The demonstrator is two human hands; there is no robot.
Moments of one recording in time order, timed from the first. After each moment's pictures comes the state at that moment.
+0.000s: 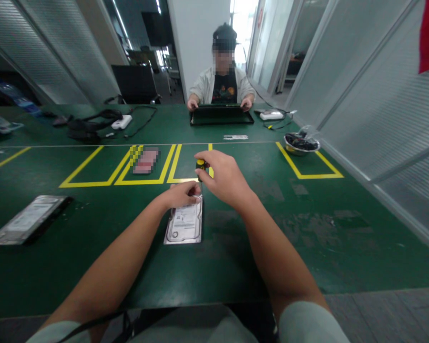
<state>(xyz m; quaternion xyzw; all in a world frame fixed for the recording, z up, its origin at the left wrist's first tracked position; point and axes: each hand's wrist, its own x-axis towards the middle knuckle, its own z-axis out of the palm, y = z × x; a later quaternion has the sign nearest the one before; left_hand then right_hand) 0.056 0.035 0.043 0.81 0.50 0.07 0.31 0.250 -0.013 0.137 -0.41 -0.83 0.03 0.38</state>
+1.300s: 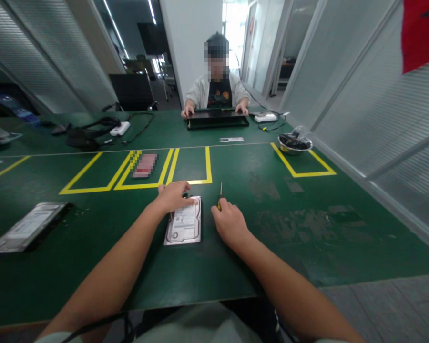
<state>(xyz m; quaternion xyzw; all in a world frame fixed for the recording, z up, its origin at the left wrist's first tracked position) 0.049 0.020 0.050 0.80 0.58 0.07 0.16 0.259 -0.083 0.022 -0.57 -0.81 -0.11 0.07</state>
